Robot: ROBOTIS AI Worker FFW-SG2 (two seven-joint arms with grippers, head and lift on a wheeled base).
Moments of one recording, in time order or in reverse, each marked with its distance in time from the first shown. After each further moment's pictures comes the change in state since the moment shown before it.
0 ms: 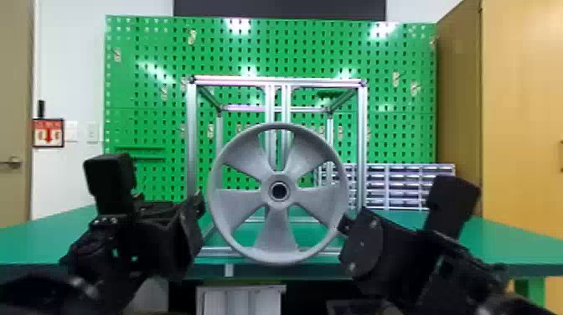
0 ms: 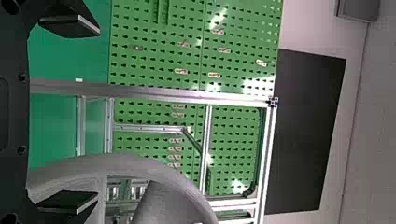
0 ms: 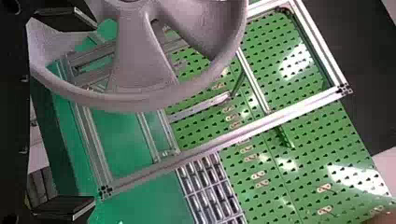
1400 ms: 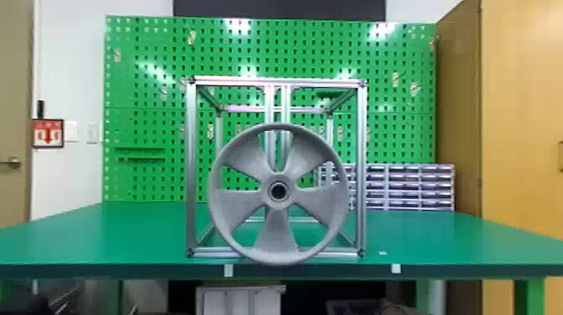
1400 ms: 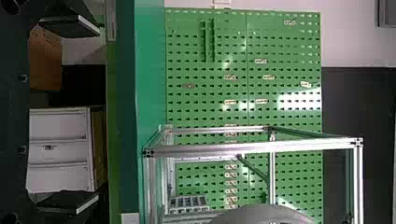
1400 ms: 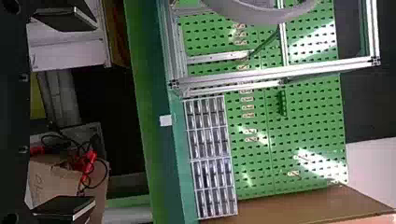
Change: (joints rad) left arm 0.492 0.049 0.180 -0.122 -0.137 -0.170 -0.154; right arm 0.536 -0.086 -0.045 -0.123 0.439 -0.349 0.257
